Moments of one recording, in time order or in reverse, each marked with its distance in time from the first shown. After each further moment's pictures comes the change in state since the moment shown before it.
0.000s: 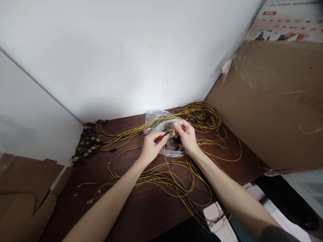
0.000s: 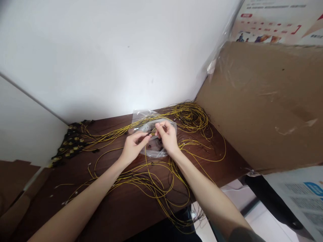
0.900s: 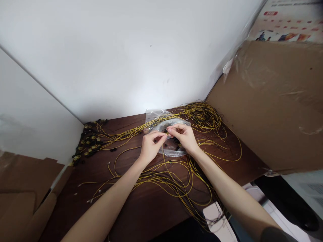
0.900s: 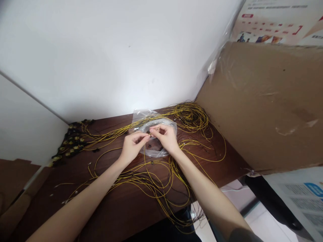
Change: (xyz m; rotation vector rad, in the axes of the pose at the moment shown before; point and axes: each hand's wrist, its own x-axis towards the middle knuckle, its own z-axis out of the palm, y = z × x) left_hand 0.000 -0.004 -0.002 0.004 0.038 0.009; right_hand 0.002 0.002 -0.003 -0.046 -0.145 0.071
